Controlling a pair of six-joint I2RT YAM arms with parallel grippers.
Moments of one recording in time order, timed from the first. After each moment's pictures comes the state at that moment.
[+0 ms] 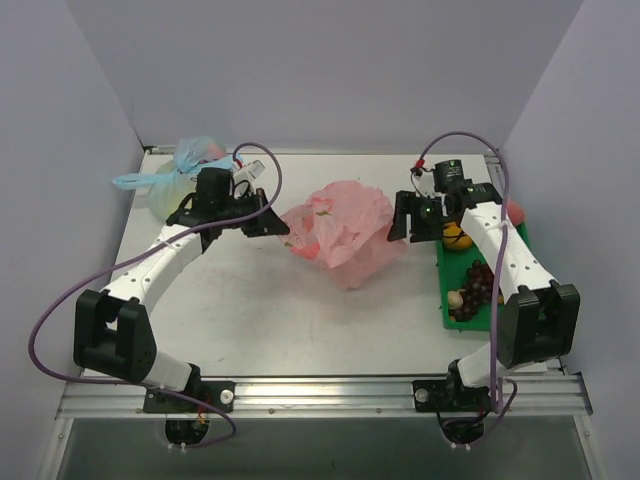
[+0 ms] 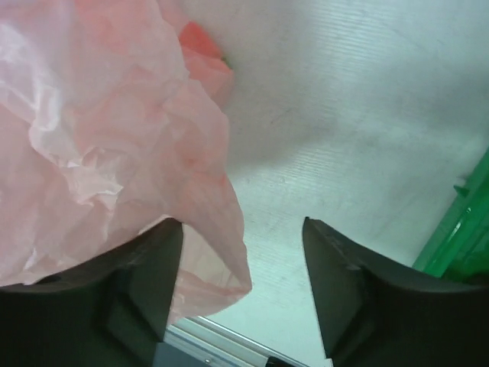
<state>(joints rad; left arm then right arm) -0.29 1.46 1.13 -0.31 0.64 -0.50 0.16 1.52 1.30 -0.85 -0.31 0.17</state>
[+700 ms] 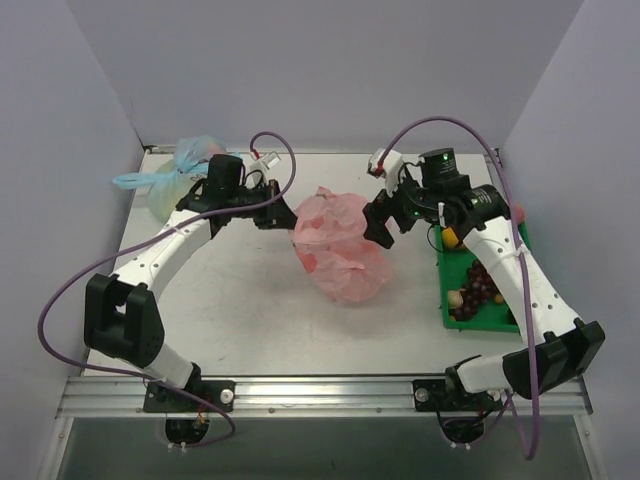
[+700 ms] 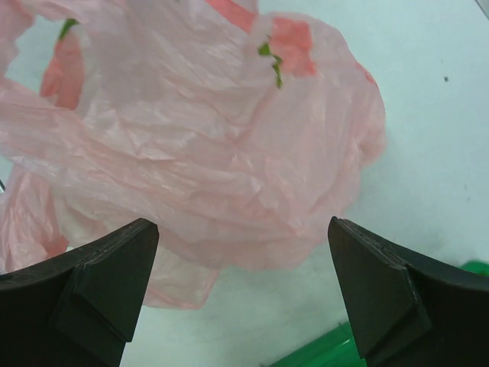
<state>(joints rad) -0.34 1.56 1.27 -0.38 0.77 -0.49 0.38 1.37 1.46 -0.84 -0.42 -0.41</state>
